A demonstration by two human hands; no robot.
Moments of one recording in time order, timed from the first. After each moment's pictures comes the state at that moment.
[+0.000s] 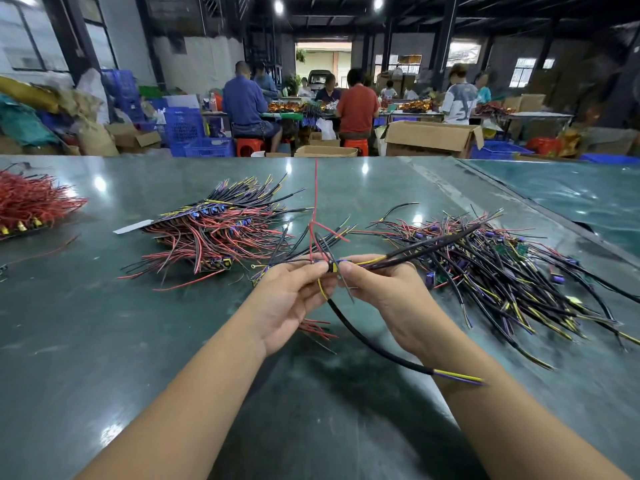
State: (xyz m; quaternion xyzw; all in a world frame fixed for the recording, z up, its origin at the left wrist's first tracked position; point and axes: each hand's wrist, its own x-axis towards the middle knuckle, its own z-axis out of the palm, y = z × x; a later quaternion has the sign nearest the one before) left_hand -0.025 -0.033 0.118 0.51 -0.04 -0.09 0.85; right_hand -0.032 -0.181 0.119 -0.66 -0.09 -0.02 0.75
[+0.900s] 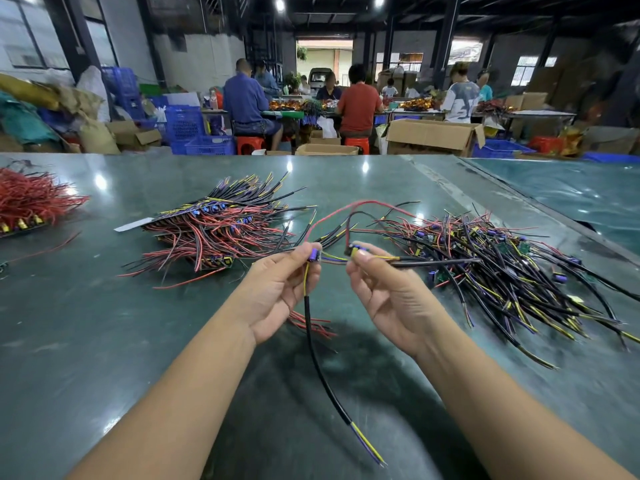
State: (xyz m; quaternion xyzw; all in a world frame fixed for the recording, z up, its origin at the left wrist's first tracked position) left_hand -0.014 -0.019 0.117 0.48 -0.05 -0.07 0.87; right_hand -0.033 -0.179 0.121 -0.39 -0.06 0.07 0.92
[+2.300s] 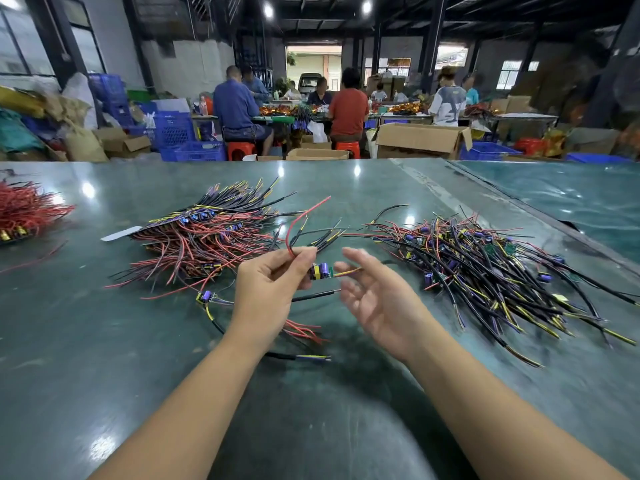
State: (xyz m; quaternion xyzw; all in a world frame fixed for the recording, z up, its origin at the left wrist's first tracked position) left_hand -0.023 -0.036 0.115 0.66 -0.13 0.23 0.70; right_hand -0.028 -0.181 0.116 -0.45 -0.01 0.07 0.89
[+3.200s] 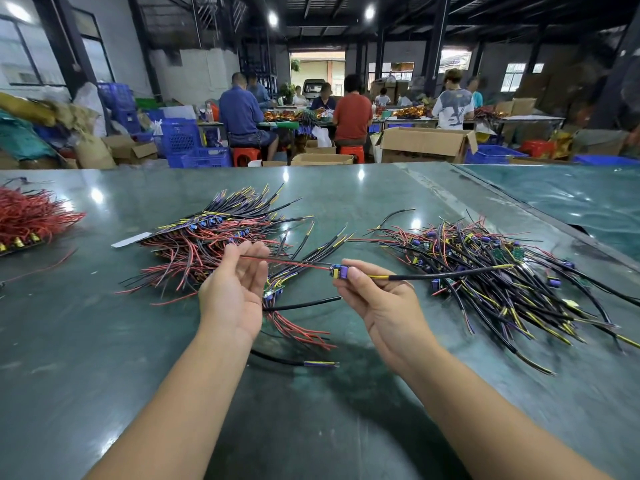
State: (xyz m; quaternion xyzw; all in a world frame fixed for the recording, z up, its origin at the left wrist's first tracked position) left_hand -0.006 0.002 0.124 0.35 0.07 0.15 0.92; right_hand -0.031 -0.168 0.106 -0.47 -0.06 -0.04 0.88
